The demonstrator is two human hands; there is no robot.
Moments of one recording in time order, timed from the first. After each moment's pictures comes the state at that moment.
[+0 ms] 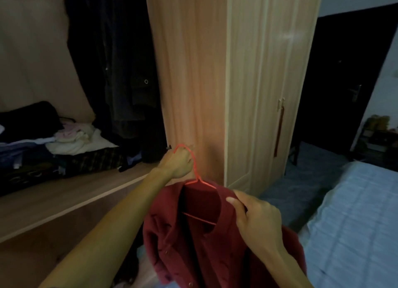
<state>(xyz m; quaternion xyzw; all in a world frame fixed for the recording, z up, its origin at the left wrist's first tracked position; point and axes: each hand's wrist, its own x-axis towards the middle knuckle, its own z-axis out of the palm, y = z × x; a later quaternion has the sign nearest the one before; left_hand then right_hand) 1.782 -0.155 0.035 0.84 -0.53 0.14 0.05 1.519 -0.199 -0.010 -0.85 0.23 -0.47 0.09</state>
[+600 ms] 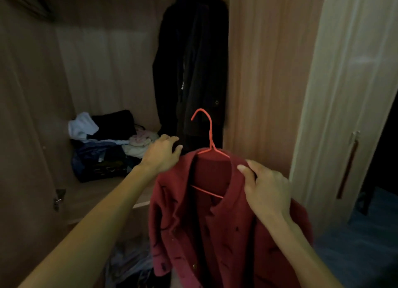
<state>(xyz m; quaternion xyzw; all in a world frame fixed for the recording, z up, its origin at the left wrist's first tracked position) 1.868 0.031 0.115 0.89 -0.32 0.22 0.22 1.651 -0.138 0.091 -0.84 0.17 -0.49 0.11</state>
